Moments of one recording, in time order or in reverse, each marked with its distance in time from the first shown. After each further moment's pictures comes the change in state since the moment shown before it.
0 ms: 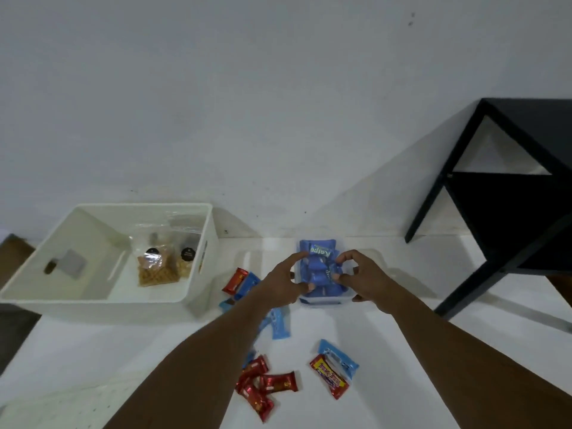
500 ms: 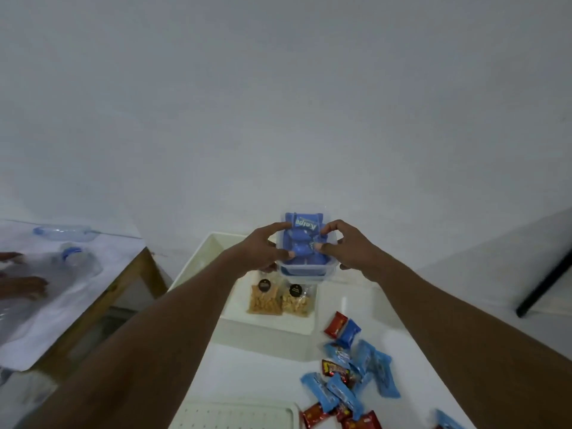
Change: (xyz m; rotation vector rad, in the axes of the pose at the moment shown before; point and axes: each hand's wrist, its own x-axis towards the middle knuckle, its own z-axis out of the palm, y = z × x) left_hand -0.155 0.042 -0.312 0.030 0.291 0.043; right_hand -0.009 -0.261 0.202 -0.120 -0.118 -0.396
